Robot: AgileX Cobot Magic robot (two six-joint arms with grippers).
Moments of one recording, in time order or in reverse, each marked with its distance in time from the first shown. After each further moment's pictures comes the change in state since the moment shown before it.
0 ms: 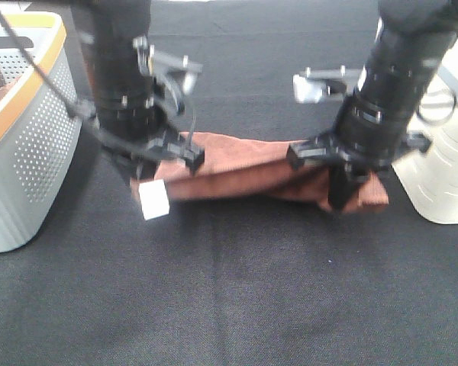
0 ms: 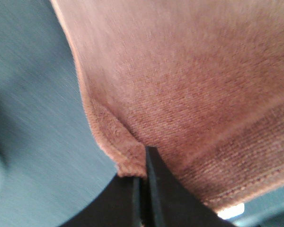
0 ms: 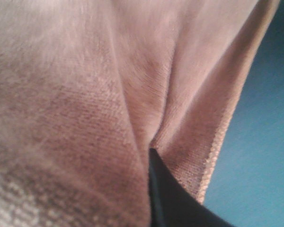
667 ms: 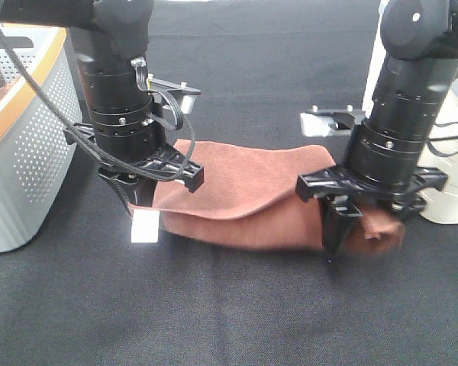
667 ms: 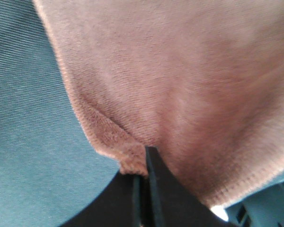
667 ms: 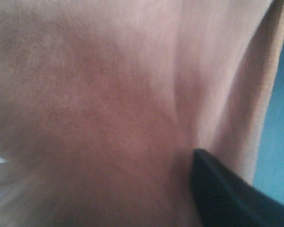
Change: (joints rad) left arm 0.000 0.000 0.037 -0.066 0.008 0.016; right arm -0.001 0.000 0.058 0.048 0.123 0.000
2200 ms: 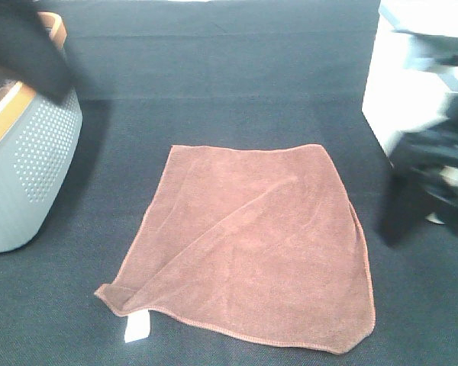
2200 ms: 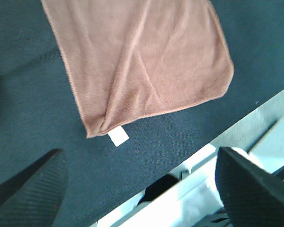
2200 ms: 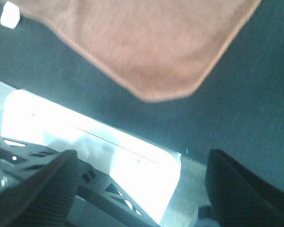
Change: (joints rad) left arm 0.000 -0.838 0.220 -0.077 0.005 -0.111; right arm 0.000 -0.587 0.172 0.061 0.111 -0.029
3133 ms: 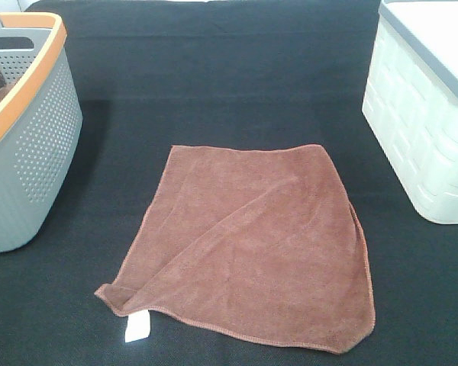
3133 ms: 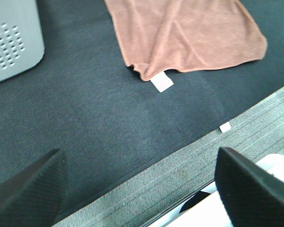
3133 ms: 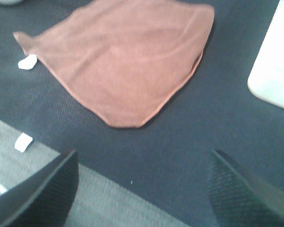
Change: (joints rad) left arm 0.000 -1.103 0.757 0.104 0.013 -0.016; right arm 0.000 -1.195 0.403 -0.148 -0.009 -0.107
